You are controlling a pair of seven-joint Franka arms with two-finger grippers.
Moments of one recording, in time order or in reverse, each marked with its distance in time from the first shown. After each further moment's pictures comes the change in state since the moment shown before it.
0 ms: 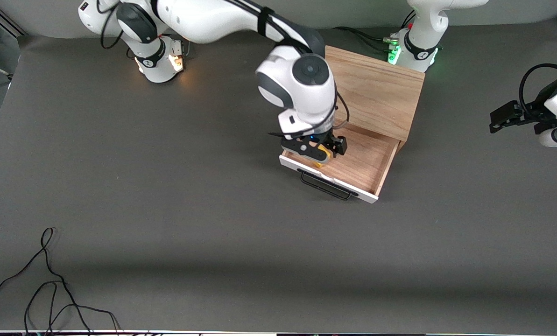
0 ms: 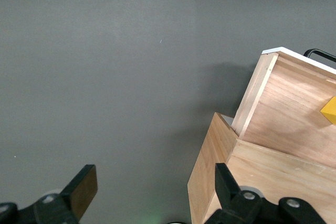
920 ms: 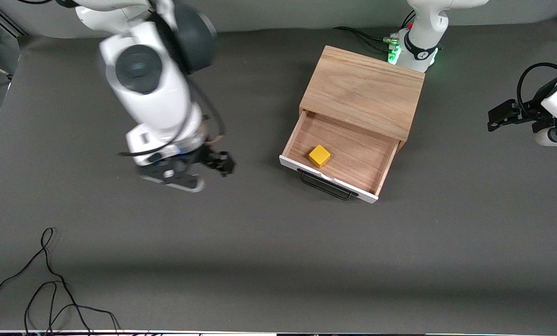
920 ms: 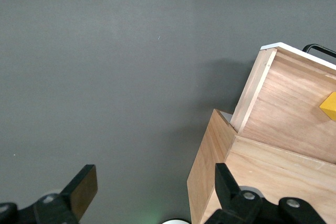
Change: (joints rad) left arm -0.002 0.000 -0.004 0.001 -0.001 -0.012 0.002; right arm -0.352 -0.372 -0.088 -0.237 0.022 -0.244 -0.645
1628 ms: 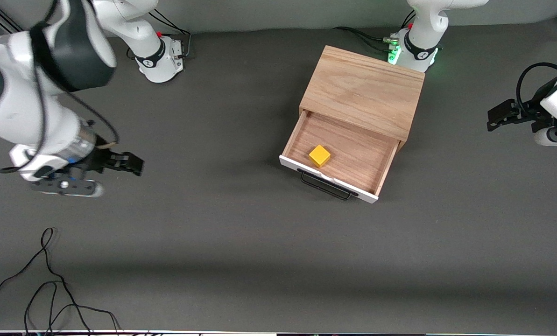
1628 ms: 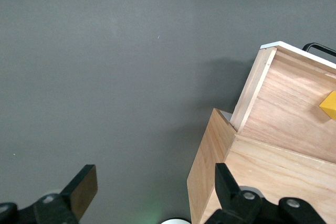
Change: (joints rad) left arm -0.001 0.000 0.000 0.000 0.000 -0.003 0.000; right arm -0.181 -0.248 -0.121 -0.344 0.023 0.057 -0.499
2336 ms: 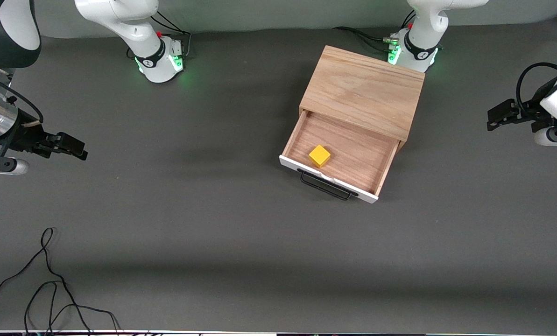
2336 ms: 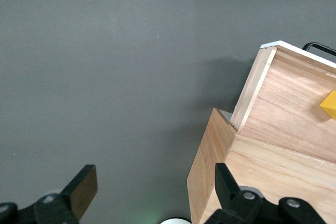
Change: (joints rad) left arm 0.000 0.000 0.000 0.000 0.000 -0.002 0.000; right arm -0.243 -0.150 0.111 -0.140 0.018 -0.005 -0.115
